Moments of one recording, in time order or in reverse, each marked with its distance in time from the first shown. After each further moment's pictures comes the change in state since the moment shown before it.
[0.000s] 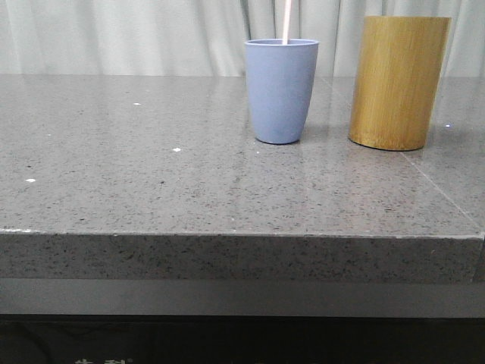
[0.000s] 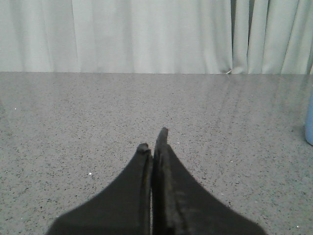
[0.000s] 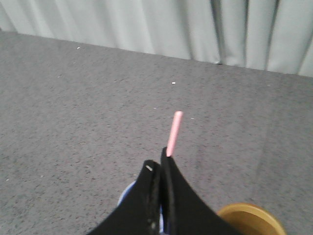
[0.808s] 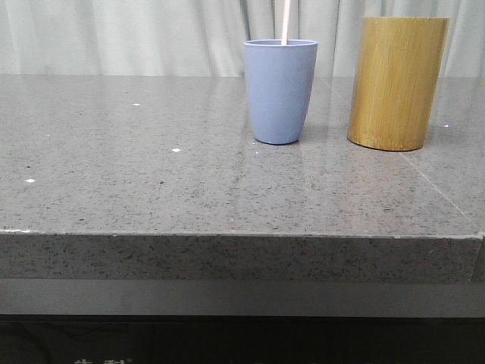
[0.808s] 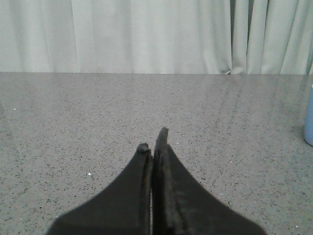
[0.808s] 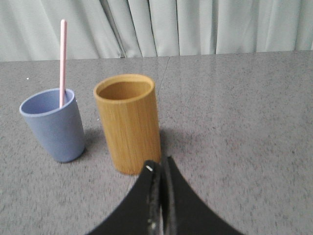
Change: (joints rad) left arm 0.000 0.000 0.000 0.000 0.000 0.000; right arm -0.227 -0.948 1.145 -0.025 -0.417 -0.029
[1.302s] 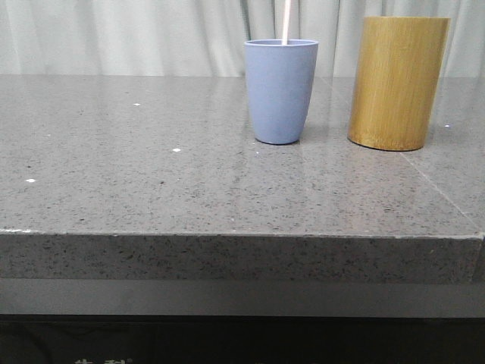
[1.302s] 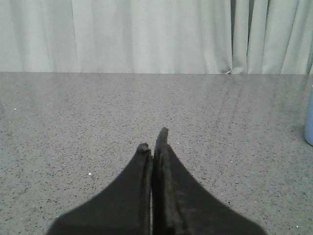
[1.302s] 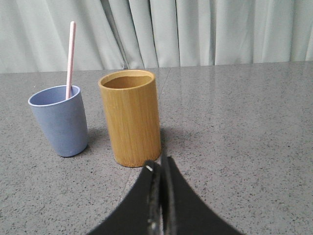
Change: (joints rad) left arm 0.000 0.000 0.000 0.000 0.000 0.000; right arm 0.000 -0.216 0.136 0.000 -0.007 0.000
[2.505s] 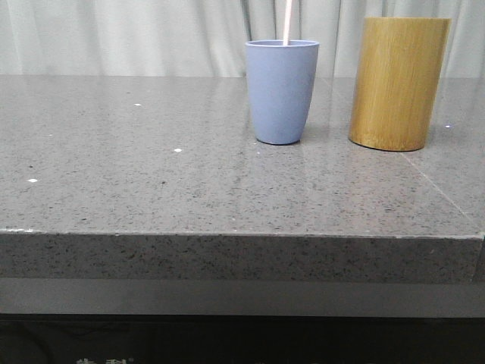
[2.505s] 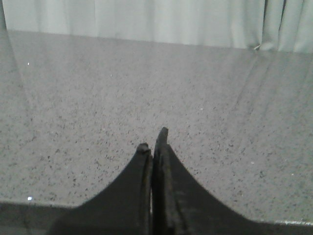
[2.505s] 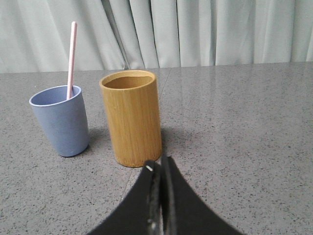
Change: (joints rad) left arm 0.036 0.000 0.221 0.068 -0.126 -0.108; right arm 0.000 0.000 0.000 0.000 0.000 -0.002
